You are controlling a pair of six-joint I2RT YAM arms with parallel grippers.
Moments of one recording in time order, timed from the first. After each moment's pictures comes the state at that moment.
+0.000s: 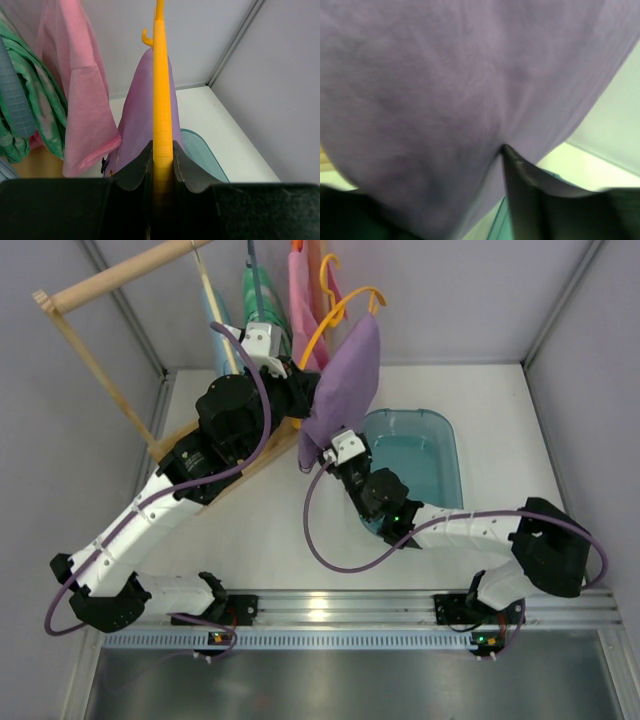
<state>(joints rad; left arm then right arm) -0.85 1.23 1.58 -0.31 -0.38 -0.29 1.09 1.44 0.79 0.88 0.63 -0.39</state>
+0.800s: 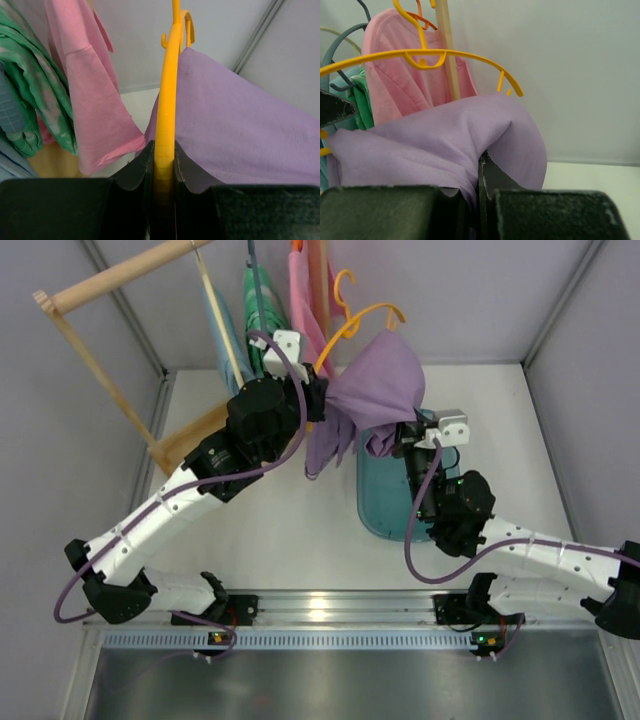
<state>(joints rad) -0.89 1.29 1.54 -0.27 -0.49 -0.22 1.08 1.02 0.76 0.88 0.84 -0.39</state>
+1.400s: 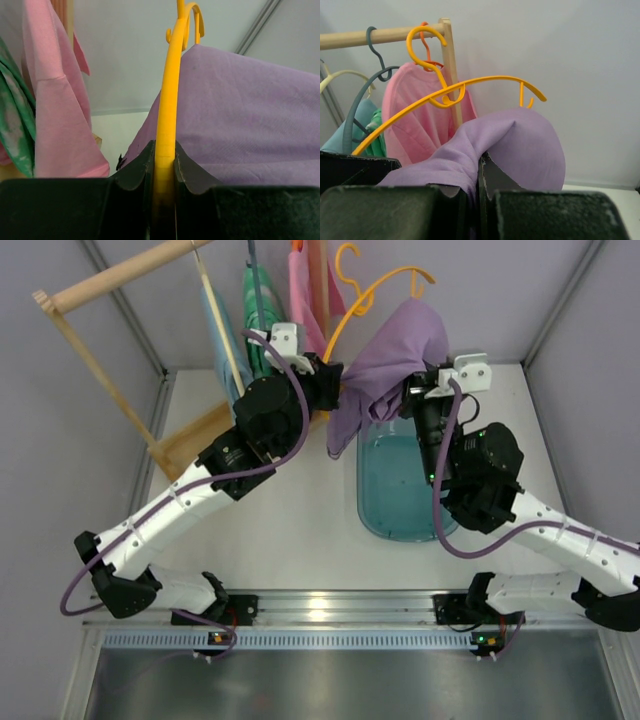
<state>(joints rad) -0.91 1.33 1.53 -0.09 -0.51 -0.30 1.08 1.09 1.25 0.46 0.84 -0.40</state>
